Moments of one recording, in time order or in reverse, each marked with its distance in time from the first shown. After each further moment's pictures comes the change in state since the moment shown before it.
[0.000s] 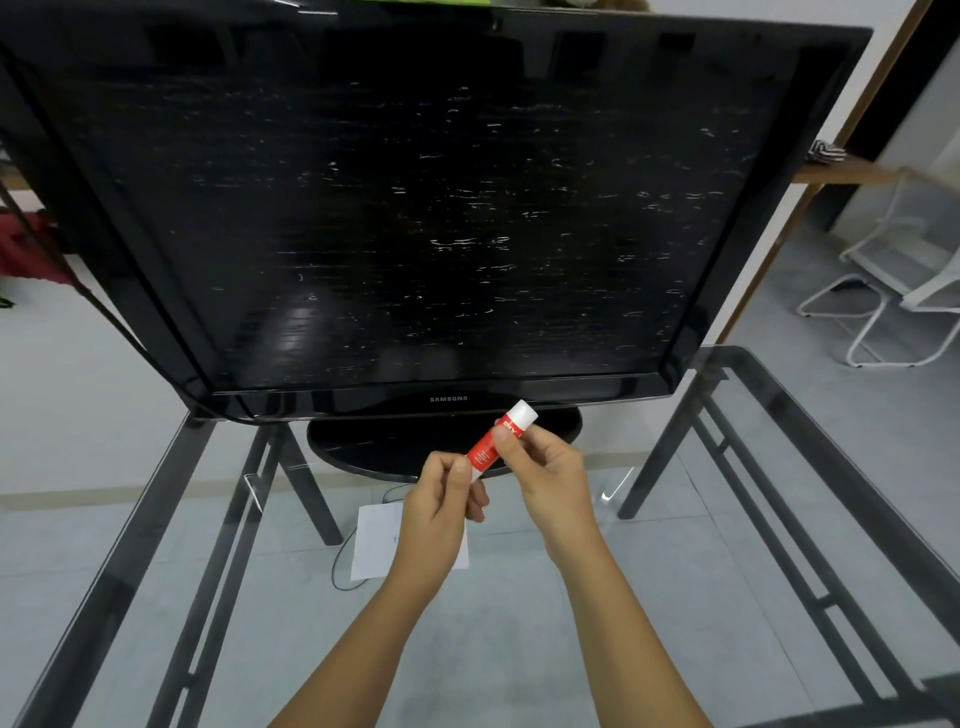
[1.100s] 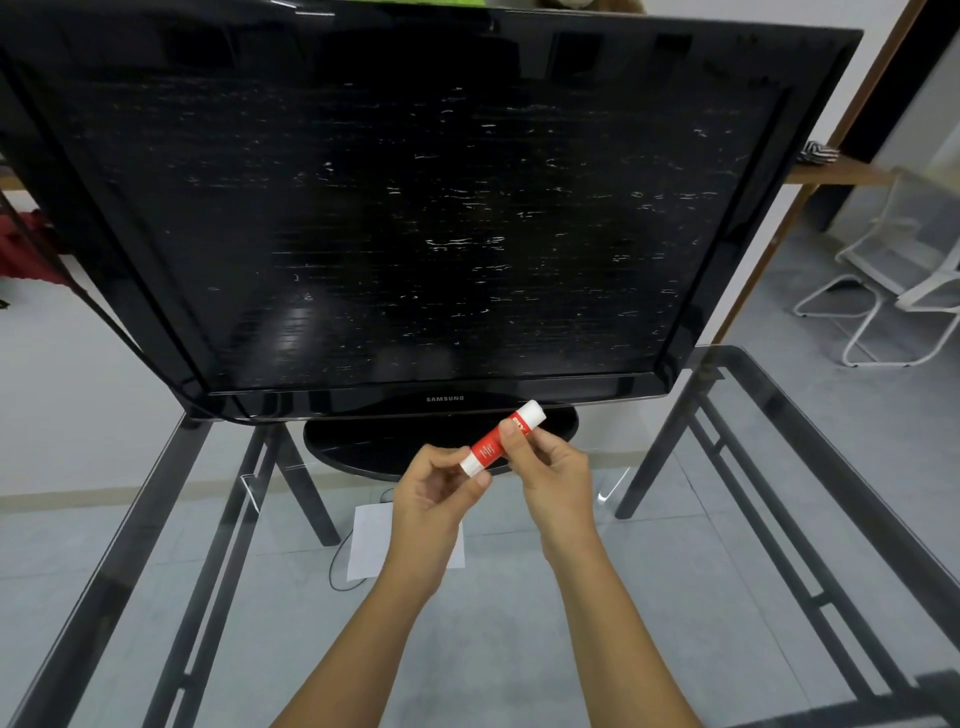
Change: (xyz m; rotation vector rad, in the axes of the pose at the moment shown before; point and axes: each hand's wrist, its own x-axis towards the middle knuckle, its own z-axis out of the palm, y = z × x) left_hand 0.000 0.011 0.002 -0.323 0.016 -0.053; right_hand -0.004 -0.004 0.000 0.056 0.129 0.061
